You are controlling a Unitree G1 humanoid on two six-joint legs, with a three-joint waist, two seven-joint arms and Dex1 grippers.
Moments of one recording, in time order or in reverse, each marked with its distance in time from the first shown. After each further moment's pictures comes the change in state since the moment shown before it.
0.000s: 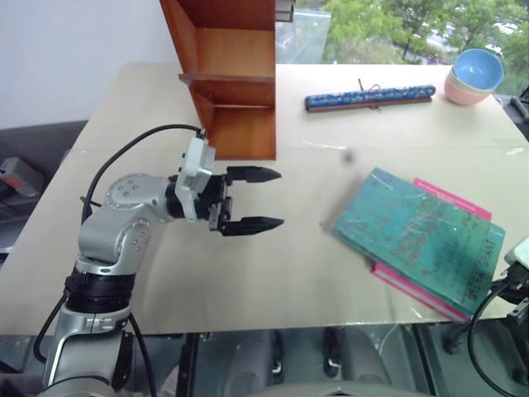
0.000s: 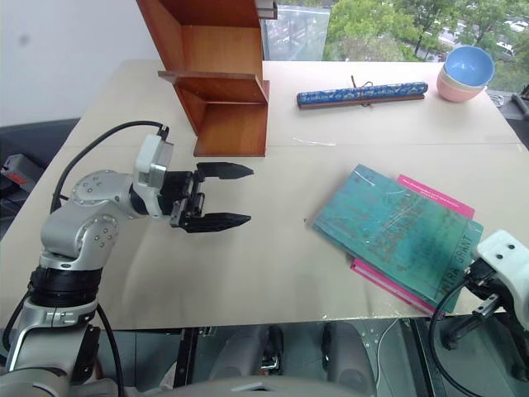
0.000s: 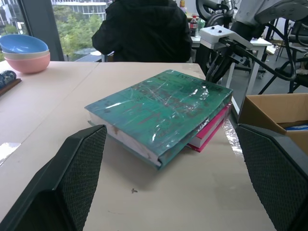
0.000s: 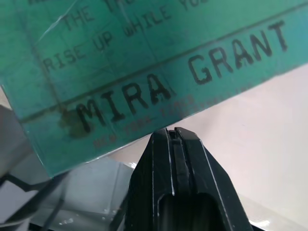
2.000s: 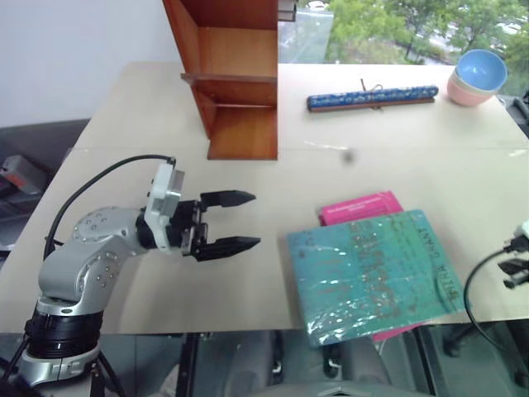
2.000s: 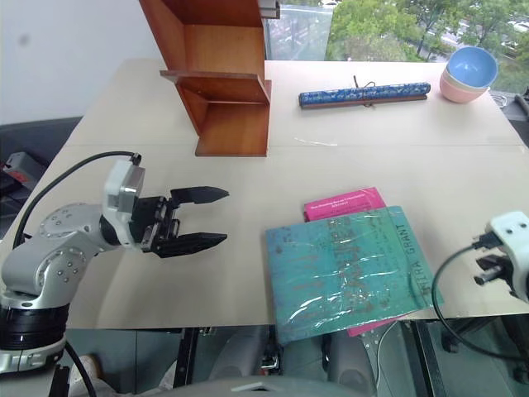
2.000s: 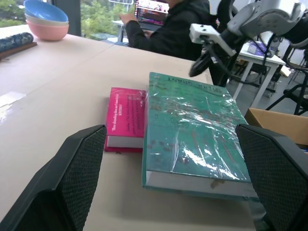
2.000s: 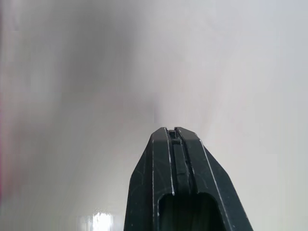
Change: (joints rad) left arm 0.244 0.074 0.143 -0.110 -0.113 0.085 0.036; right arm -0.072 -0.035 0.044 0.186 0.114 0.055 -0.216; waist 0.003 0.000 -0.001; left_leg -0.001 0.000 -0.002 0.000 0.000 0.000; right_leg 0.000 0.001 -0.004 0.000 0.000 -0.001
